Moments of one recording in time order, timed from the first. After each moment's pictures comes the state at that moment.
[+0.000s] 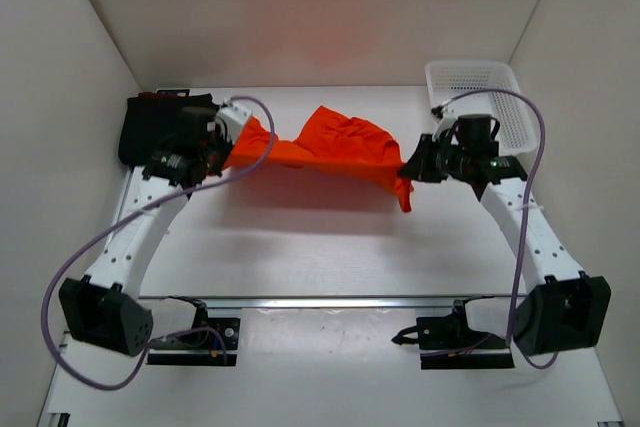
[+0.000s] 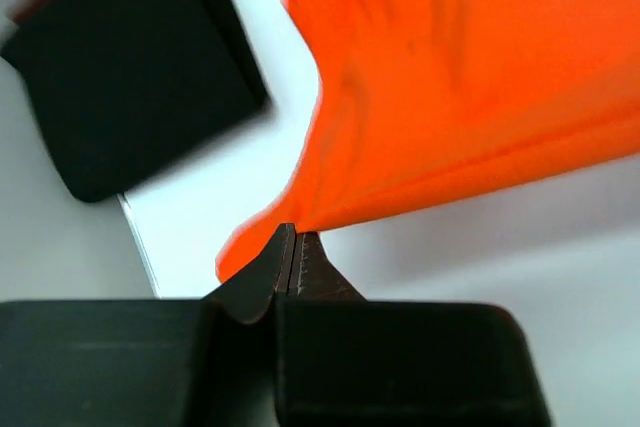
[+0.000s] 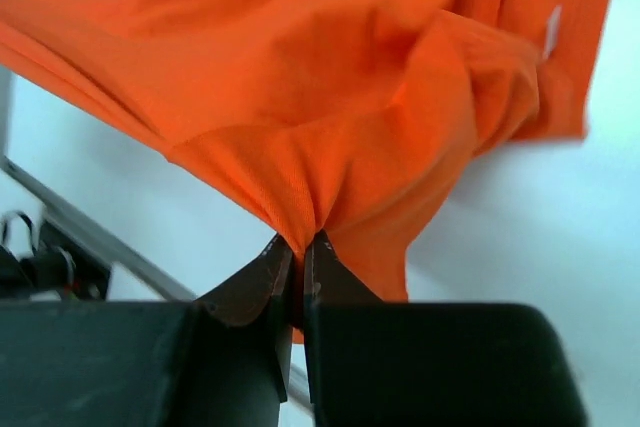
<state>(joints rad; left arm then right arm) -0.24 1.27 1.25 -0.63 -0.15 0.40 0.11 1.25 1.12 -0.57 -0.52 0.25</state>
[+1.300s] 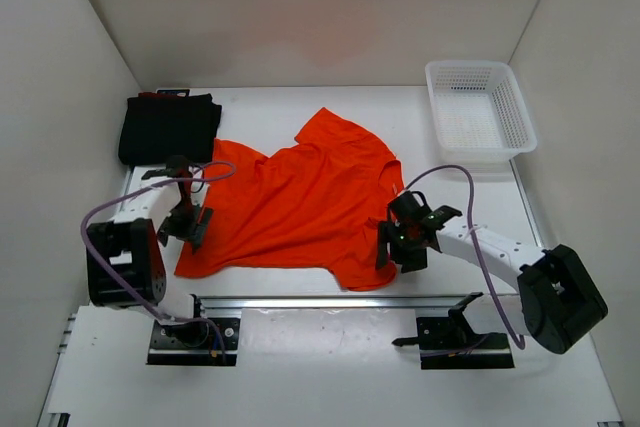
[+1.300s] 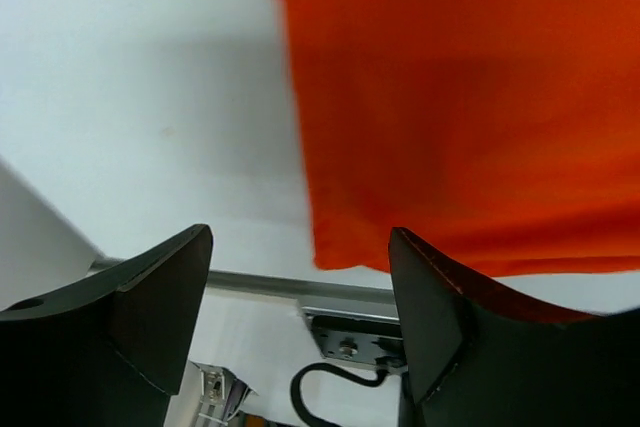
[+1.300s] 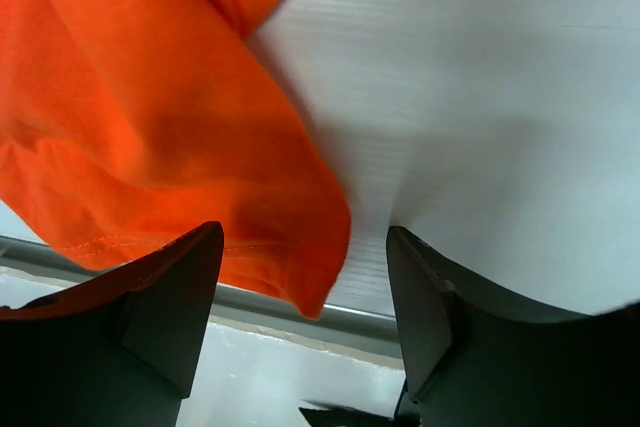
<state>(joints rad) 0.08 1.45 0.87 -0.90 -0.24 0.29 0.56 1.25 0.62 -0.63 -0.12 0.63</state>
